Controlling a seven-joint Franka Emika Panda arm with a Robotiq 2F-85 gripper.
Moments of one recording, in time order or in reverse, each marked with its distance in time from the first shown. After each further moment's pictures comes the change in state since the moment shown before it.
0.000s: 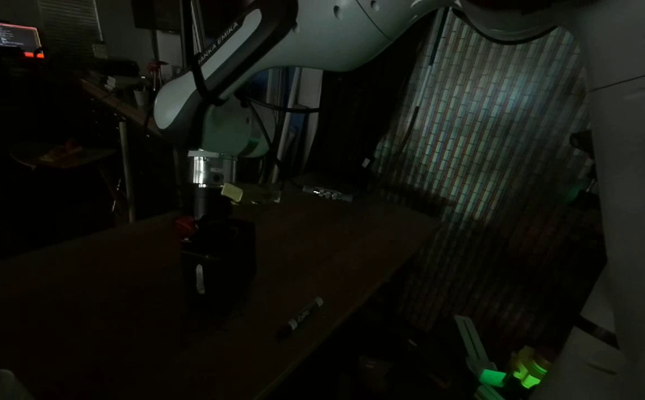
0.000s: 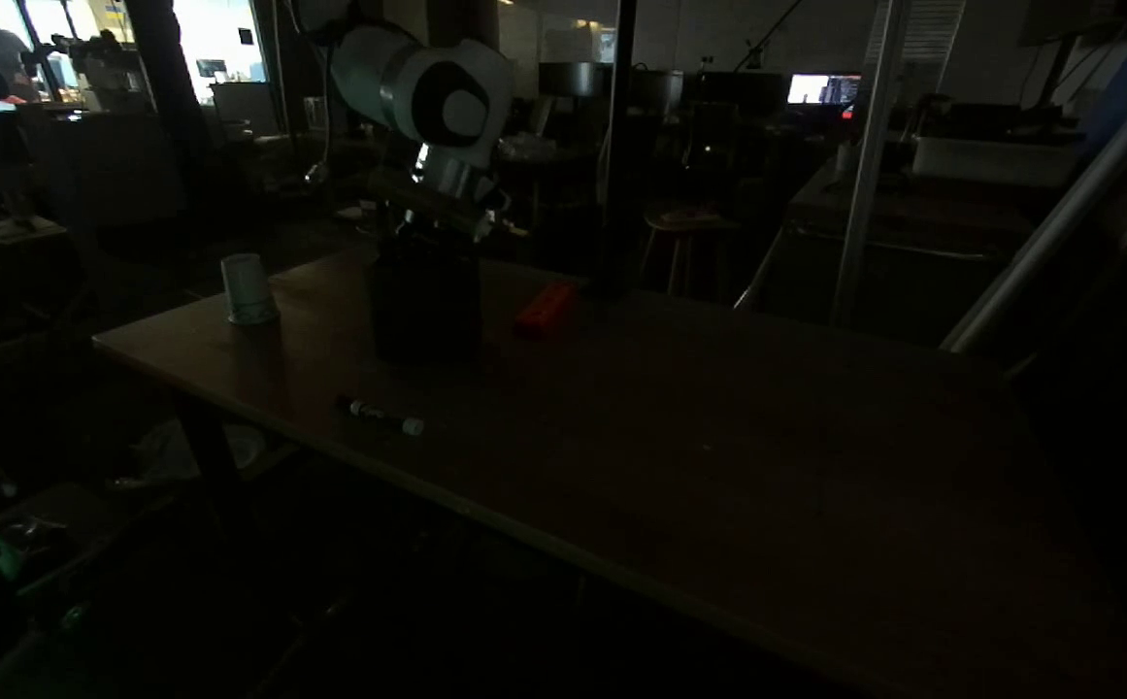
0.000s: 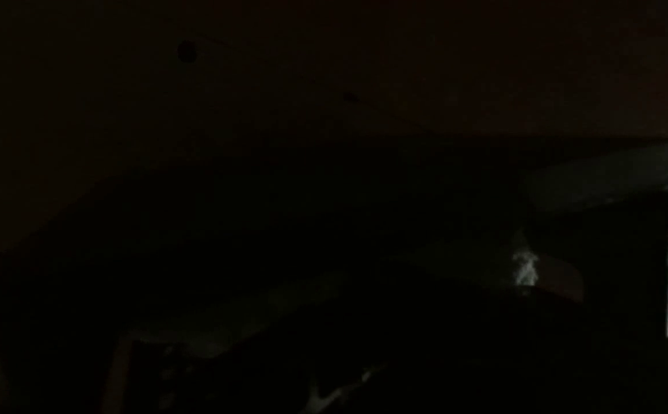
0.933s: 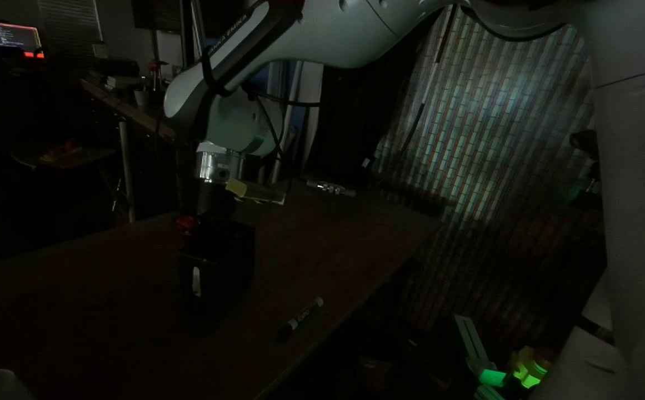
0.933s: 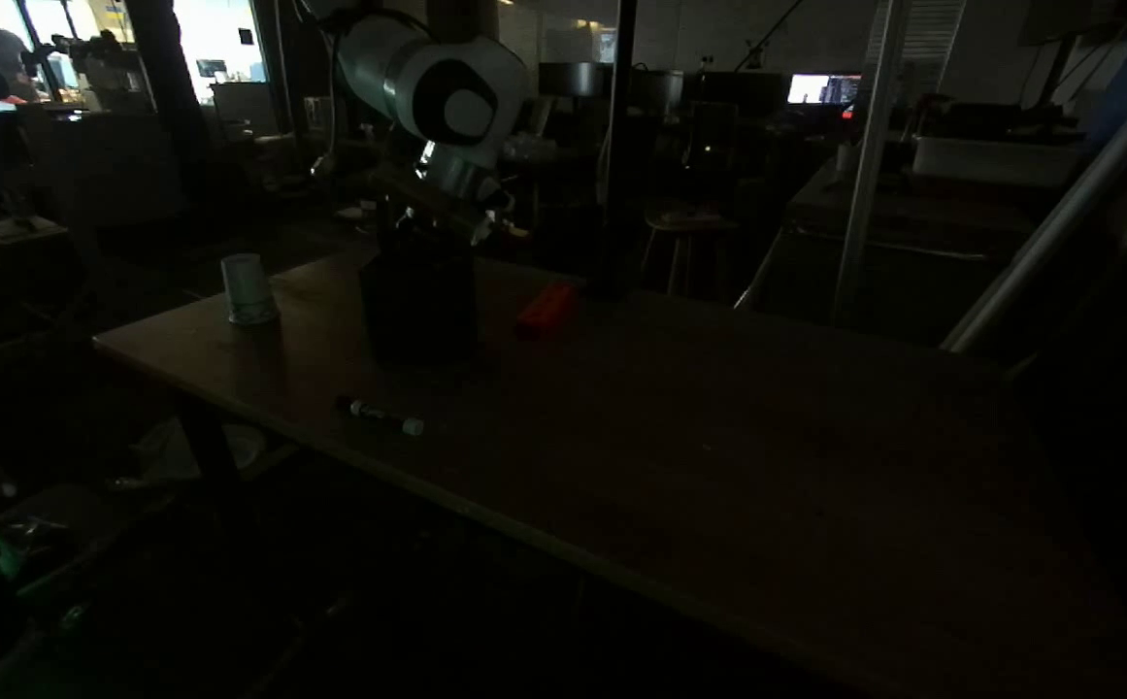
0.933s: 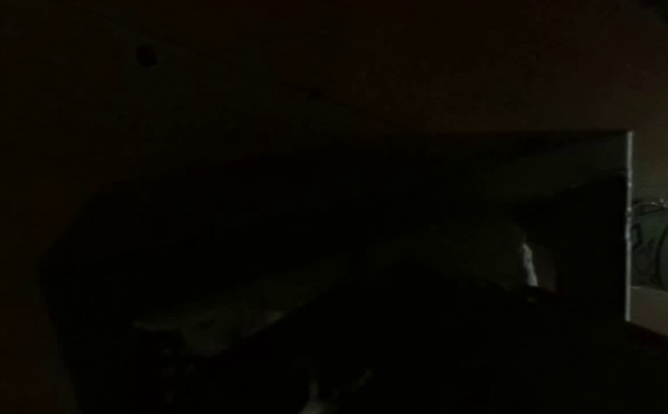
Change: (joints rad) arm -0.034 -0.026 0.012 -0.025 0.093 -0.003 -0.034
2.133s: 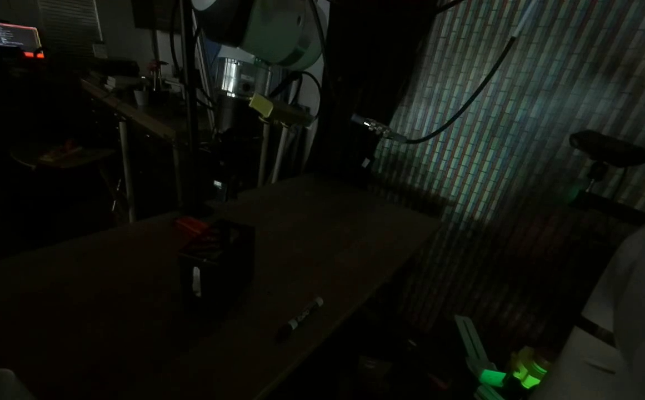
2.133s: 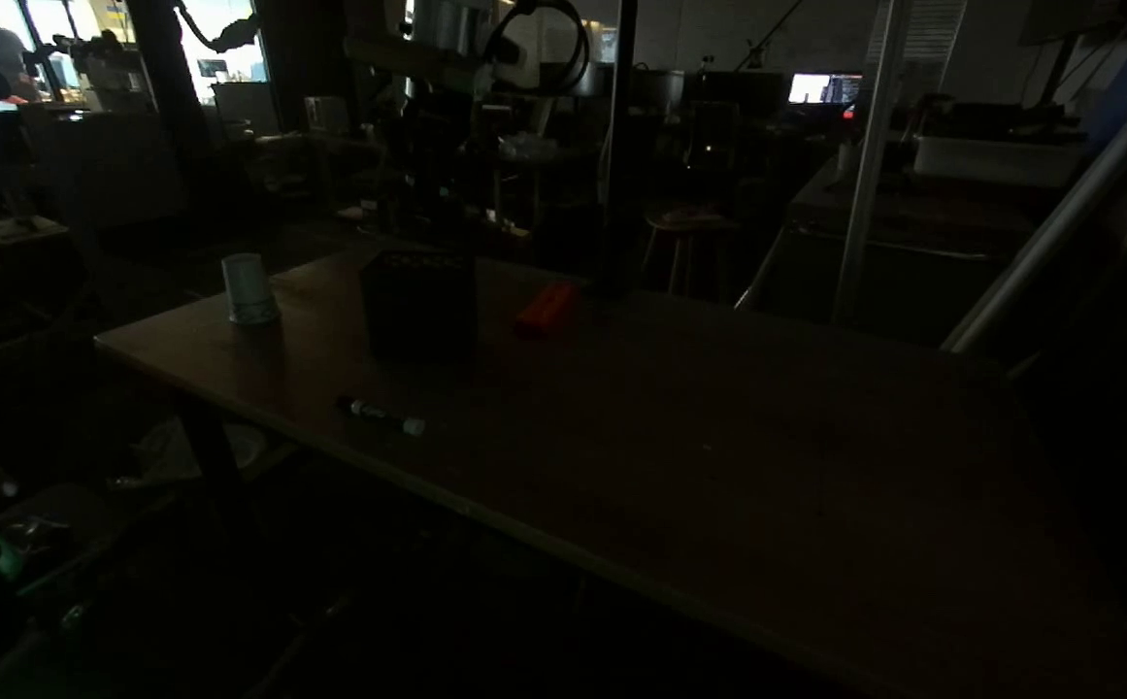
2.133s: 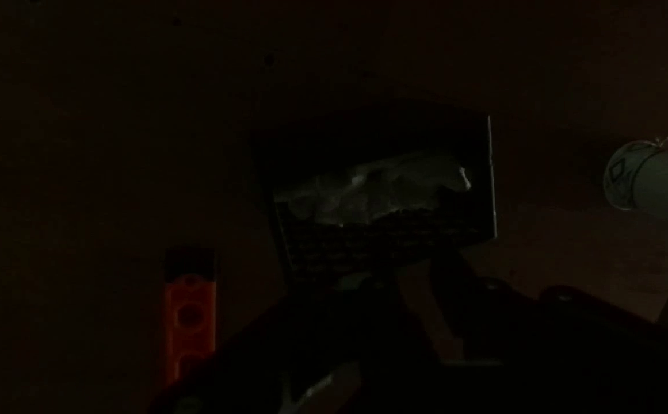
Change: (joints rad) arm 0.008 -0.342 -0.051 -0.106 -0.127 0.000 0.124
